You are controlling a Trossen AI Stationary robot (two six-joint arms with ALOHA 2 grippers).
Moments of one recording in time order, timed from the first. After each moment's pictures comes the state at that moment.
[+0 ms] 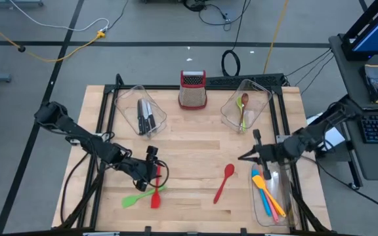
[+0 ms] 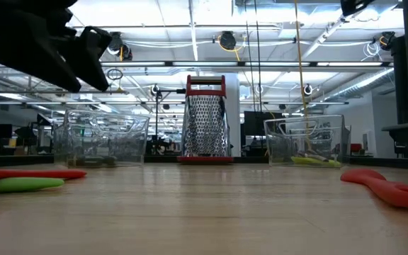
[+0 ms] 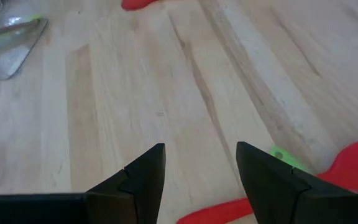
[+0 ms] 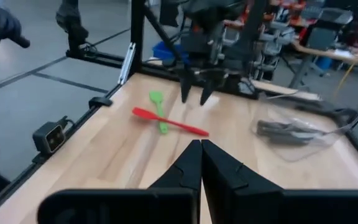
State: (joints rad) left arm -0.50 1.31 0.70 -0.19 -0.32 0.05; right arm 0.54 0.69 0.57 -0.10 0.36 -0.05
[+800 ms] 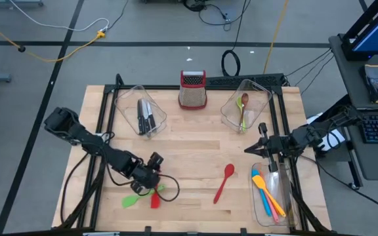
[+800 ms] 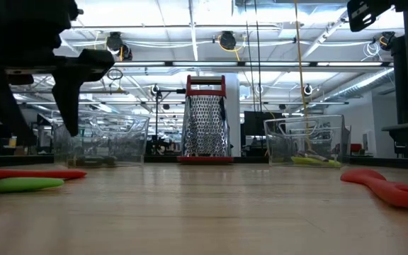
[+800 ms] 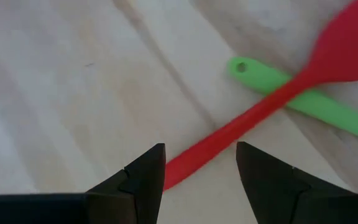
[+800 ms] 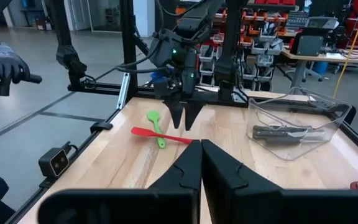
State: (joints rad) left arm -0.51 1.52 0.84 -0.48 -0.21 0.24; right arm 0.45 0.45 0.45 -0.09 0.29 0.02
